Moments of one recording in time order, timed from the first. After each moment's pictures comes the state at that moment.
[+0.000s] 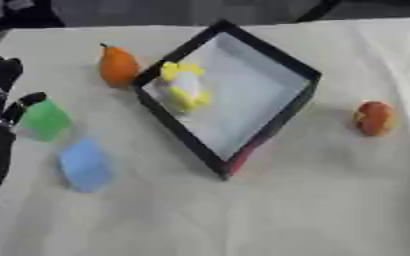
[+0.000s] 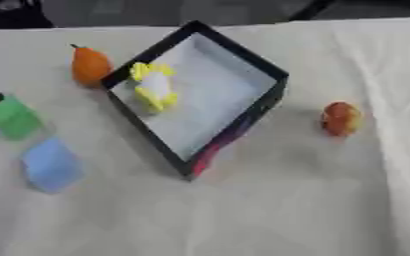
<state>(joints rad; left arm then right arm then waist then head) -0.14 0.20 0.21 -1.98 0.41 -0.04 -0.20 -0.26 -0.41 -0.27 -1.83 -0.30 -0.15 0.22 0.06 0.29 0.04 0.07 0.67</state>
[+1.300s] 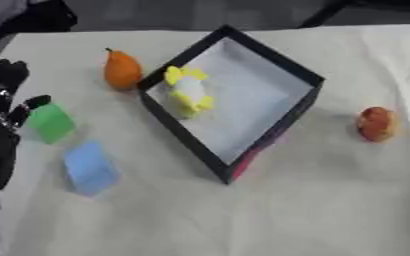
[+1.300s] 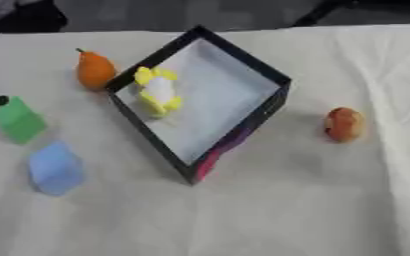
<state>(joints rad) -0.14 0.20 0.21 -1.98 0.41 -0.03 -0.19 -0.26 -0.41 -0.27 -1.83 -0.30 -0.15 0.22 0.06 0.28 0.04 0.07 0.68</state>
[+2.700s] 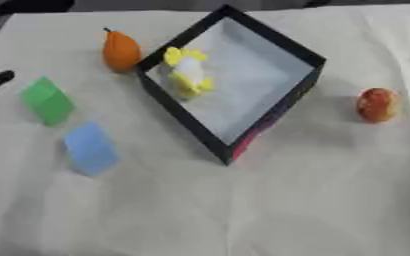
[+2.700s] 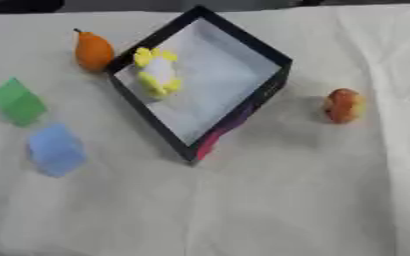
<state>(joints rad) -0.13 0.21 0.27 -1.98 0.33 -0.01 -0.09 -0.36 -0.66 -0.20 -1.80 -0.18 -0.18 0.28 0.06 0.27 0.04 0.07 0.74</state>
